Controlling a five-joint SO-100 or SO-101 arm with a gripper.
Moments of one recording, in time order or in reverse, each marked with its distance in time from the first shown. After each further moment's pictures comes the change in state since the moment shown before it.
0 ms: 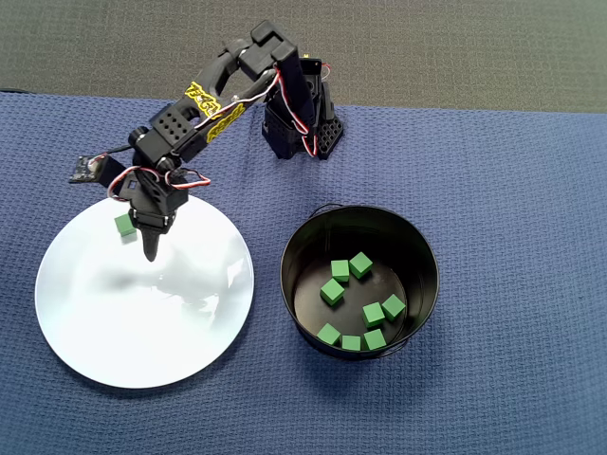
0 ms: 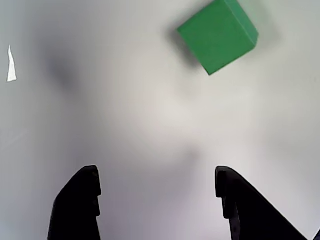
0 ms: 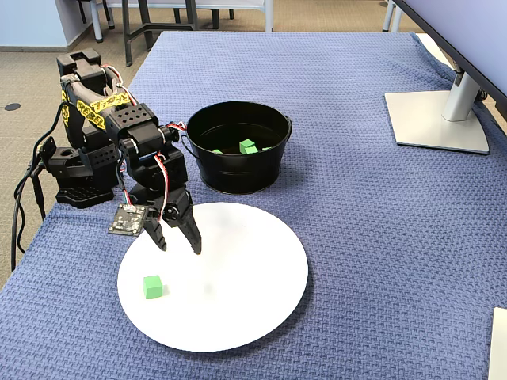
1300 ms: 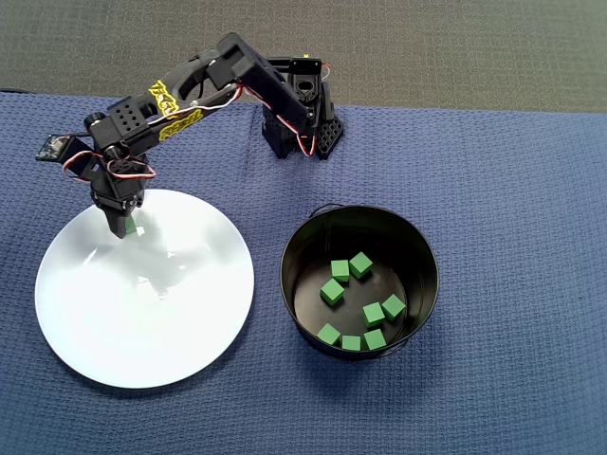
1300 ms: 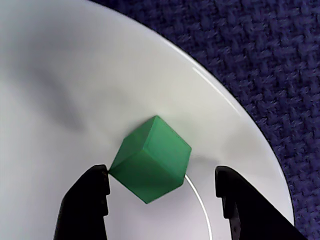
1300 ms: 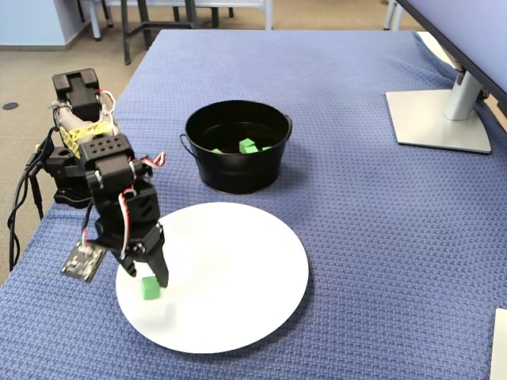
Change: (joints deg) arm 11.0 -17.5 -20.3 10.4 -1.1
